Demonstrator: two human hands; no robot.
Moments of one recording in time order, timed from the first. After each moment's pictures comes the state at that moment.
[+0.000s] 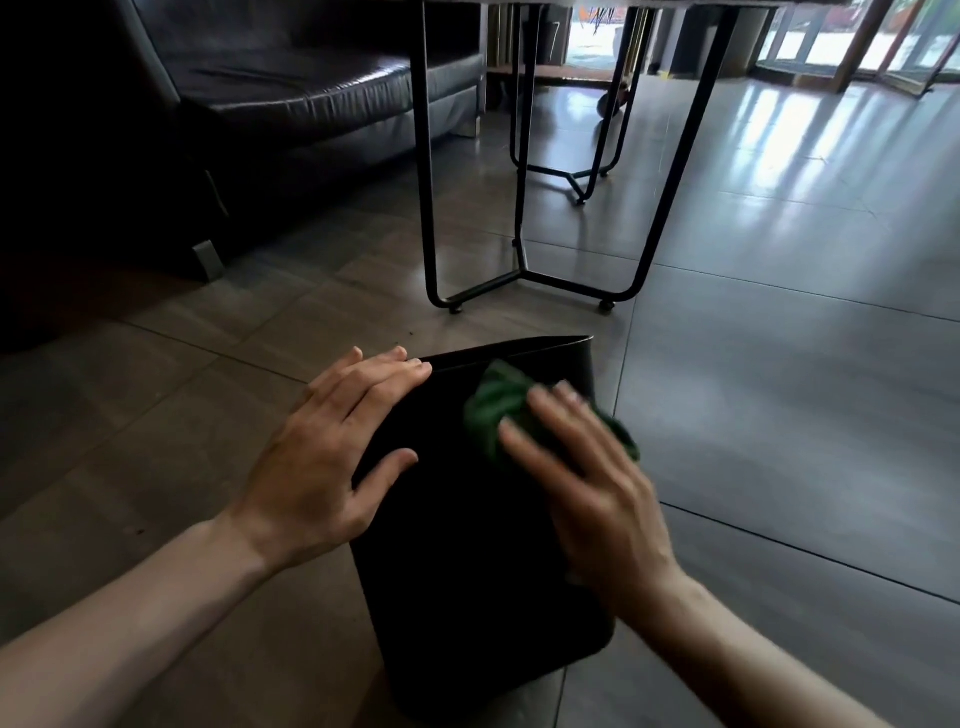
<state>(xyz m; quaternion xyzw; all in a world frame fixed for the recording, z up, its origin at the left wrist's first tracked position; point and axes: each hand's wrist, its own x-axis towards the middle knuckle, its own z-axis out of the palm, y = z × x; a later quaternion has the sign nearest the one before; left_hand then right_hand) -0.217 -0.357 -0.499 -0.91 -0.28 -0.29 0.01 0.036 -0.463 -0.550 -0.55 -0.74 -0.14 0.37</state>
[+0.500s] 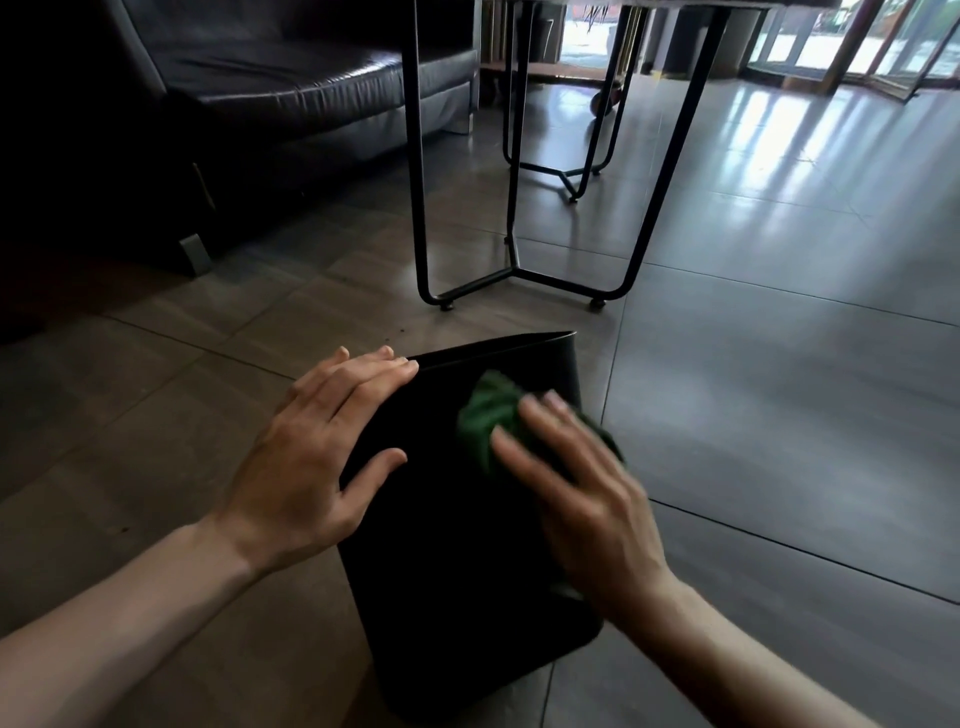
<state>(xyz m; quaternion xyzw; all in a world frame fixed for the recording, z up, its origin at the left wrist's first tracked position) -0.216 -0.363 -0.498 -0.91 -0.29 -0.29 0.00 0.041 -0.470 -0.554 -0.55 -0.74 -0.13 0.36</state>
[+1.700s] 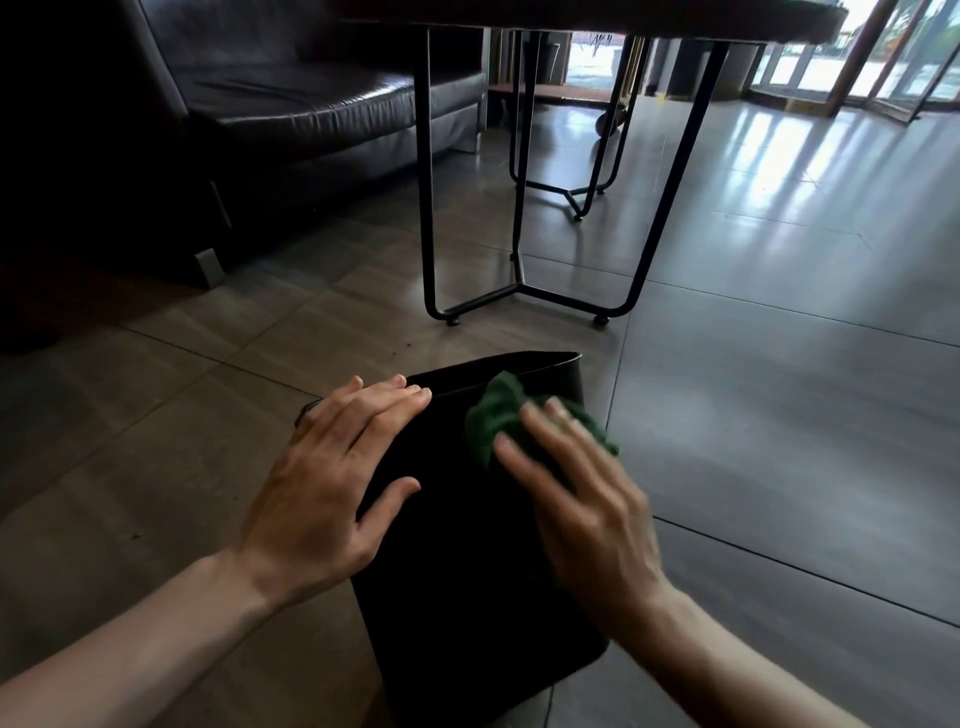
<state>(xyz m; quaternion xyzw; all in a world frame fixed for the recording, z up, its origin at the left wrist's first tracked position) -0.213 -0.378 -0.499 -0.91 -0.30 -0.30 0.02 0.034 -0.469 -0.543 -0.55 -0.74 -0.18 0.35</state>
